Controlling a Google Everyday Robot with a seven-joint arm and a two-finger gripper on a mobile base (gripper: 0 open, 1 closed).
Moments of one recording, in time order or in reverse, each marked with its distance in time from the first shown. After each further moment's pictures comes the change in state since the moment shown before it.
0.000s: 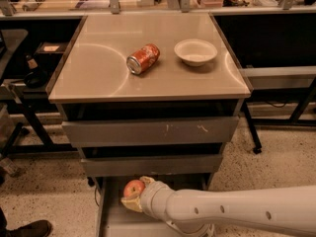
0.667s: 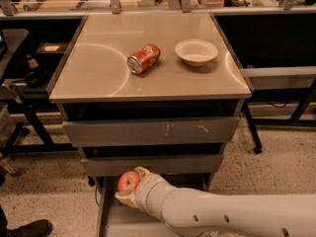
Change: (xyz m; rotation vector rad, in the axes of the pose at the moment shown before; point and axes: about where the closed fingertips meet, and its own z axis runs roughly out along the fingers) arm -0.063 0.010 -0.050 0.045 -0.046 -0.139
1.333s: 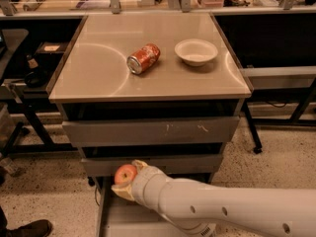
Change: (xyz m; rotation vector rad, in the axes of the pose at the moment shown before) arm -0.023 -0.007 -0.005 0.003 -0.005 0.016
